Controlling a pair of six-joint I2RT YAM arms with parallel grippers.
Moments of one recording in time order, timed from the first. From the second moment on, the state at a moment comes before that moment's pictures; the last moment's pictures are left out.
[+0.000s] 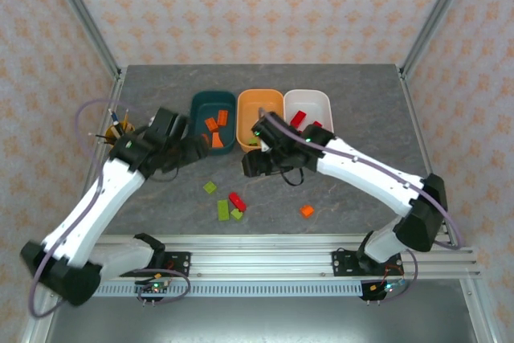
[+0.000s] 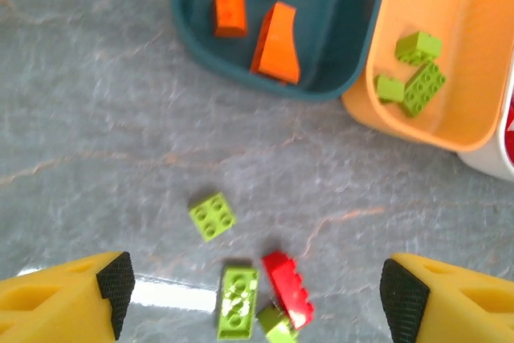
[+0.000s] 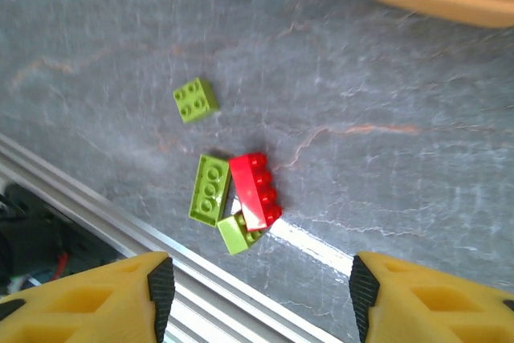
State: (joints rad) left arm -0.41 1.03 1.12 -1.10 -0.10 -0.83; right arm 0.95 1.54 1.42 -0.93 -0.08 0.61
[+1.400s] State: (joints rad) left arm -0.41 0.49 0.78 -1.24 0.01 -0.94; right arm 1.04 2.12 1.61 -0.98 -0.09 0.52
